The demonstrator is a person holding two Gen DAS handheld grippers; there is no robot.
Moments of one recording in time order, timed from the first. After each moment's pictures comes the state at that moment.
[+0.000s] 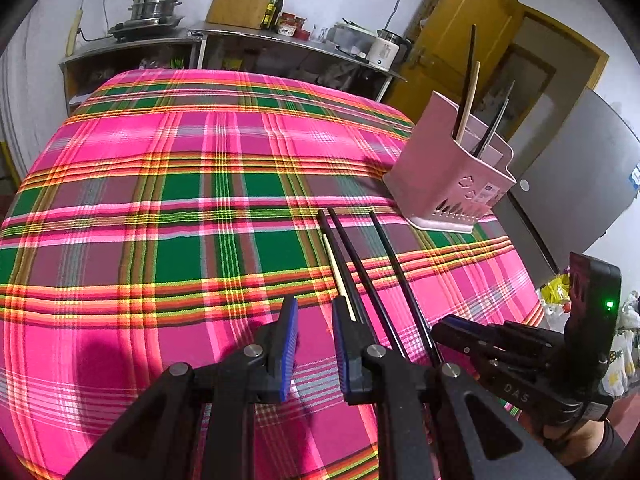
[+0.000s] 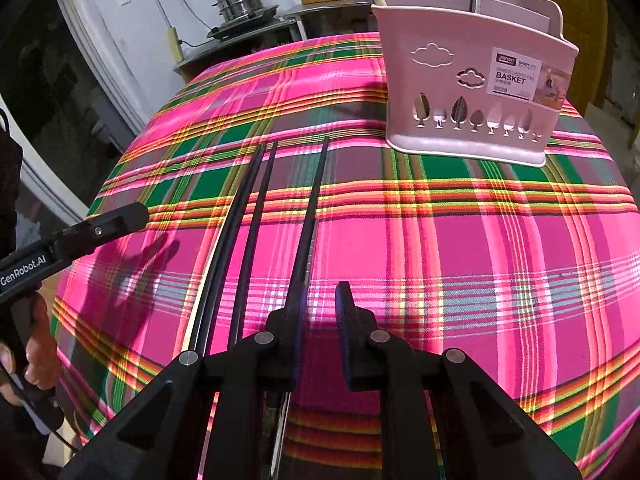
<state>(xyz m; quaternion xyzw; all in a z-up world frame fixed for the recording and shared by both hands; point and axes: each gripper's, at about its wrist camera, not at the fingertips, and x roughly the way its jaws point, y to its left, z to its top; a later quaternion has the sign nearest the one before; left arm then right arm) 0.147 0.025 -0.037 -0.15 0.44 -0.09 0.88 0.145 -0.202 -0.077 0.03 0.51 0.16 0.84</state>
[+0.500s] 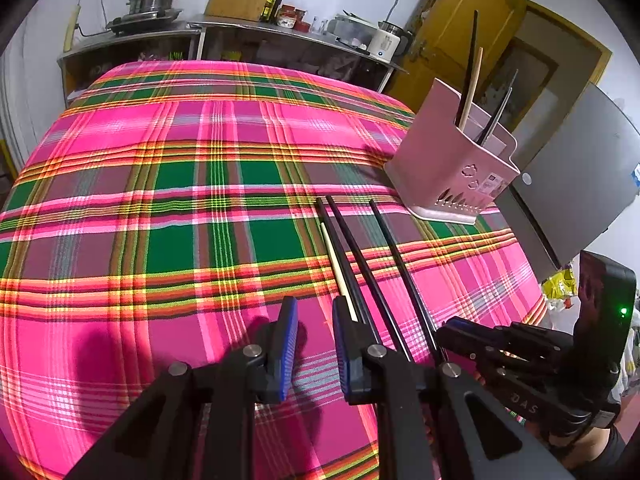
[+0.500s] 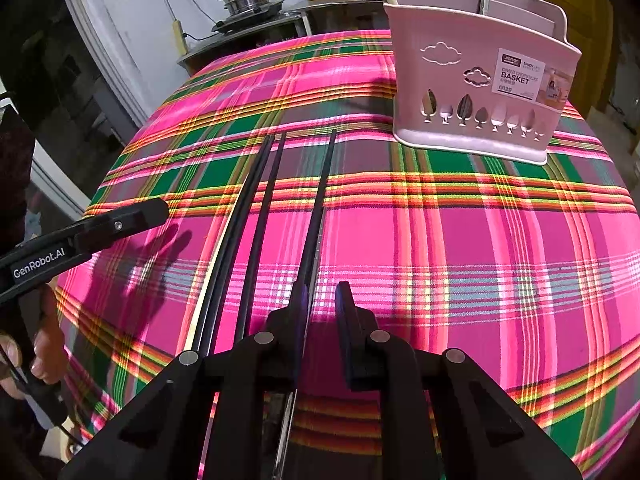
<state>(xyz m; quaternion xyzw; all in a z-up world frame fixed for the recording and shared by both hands) 0.149 0.019 -0.045 -0.14 0.45 -0.09 0.88 0.137 -0.200 -0.077 0.02 0.52 0.16 0.84</state>
